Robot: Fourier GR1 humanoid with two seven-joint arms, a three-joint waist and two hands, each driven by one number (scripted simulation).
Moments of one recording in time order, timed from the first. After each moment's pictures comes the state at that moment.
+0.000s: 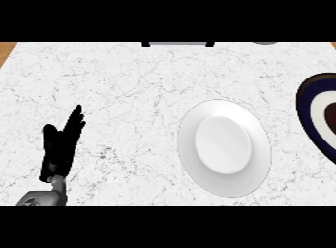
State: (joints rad) left arm -0.06 0.12 -0.01 -1.47 -0.07 0.14 0.24; right arm -0.47 -0.80 -0.58 -0.45 0.30 0.38 -0.81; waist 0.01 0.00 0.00
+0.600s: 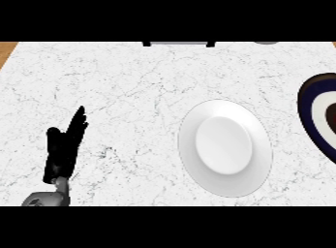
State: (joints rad) left arm -0.05 0.10 -0.01 -1.46 -0.09 0.13 0.21; right arm -0.49 -0.83 -0.53 -0.31 0.32 0.26 -0.89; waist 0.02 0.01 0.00
